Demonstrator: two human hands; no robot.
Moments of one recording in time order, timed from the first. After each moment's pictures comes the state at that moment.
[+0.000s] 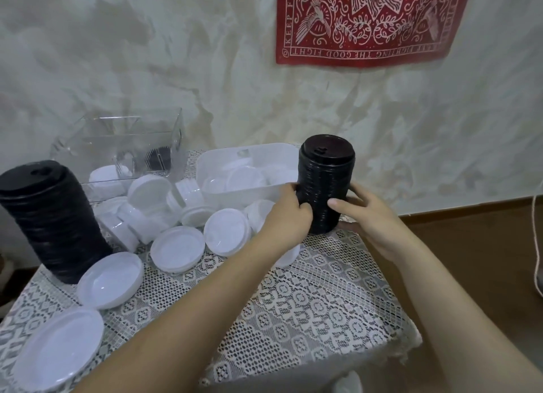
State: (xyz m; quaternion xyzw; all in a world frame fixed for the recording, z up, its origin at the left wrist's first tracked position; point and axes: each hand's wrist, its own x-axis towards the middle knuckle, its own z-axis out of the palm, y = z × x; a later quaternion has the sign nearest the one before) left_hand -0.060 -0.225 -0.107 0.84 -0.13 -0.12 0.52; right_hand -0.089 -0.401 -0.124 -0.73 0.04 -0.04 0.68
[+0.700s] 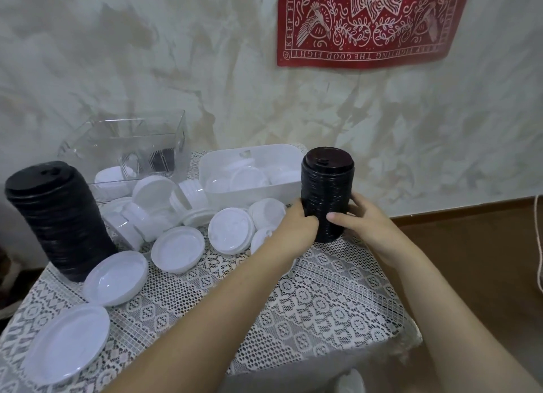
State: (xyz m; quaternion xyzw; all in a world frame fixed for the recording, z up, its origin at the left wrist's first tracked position) left_hand -0.074 -0.229 -0.118 0.78 -0.11 -0.17 0.59; right_hand -0.088 -0.408 -0.148 -0.76 0.05 -0.02 0.65
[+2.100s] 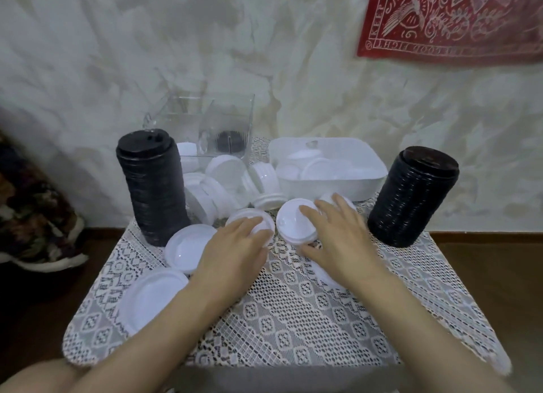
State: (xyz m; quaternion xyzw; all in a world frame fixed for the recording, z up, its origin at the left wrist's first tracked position) left_hand -0.087 -0.011 -0.174 0.94 -0.25 0.21 0.10; right_hand -0.085 -0.231 -0.151 -0.99 -0.11 -0.07 0.07
